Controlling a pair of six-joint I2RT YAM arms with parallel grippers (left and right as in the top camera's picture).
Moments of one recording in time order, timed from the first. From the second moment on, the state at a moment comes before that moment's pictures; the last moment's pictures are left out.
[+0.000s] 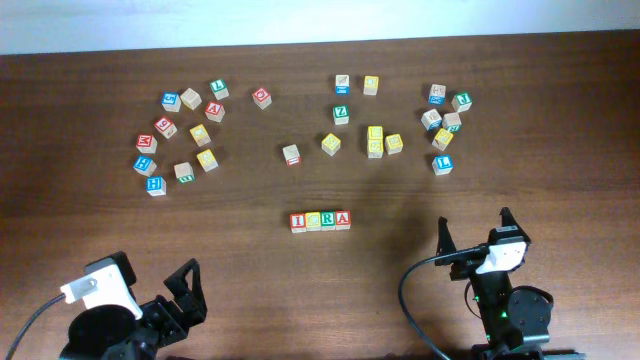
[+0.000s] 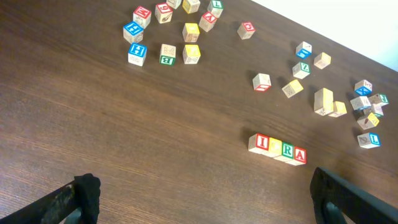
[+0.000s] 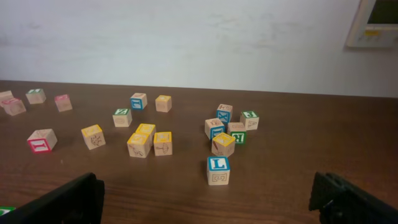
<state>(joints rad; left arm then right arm) -0.25 0.48 1.07 -1.28 -0.20 -0.57 0.02 0.01 0.01 -0.07 -0.07 0.01</state>
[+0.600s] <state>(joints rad) -0.25 0.48 1.07 -1.28 -0.20 -0.57 0.02 0.01 0.01 -0.07 -0.07 0.03</state>
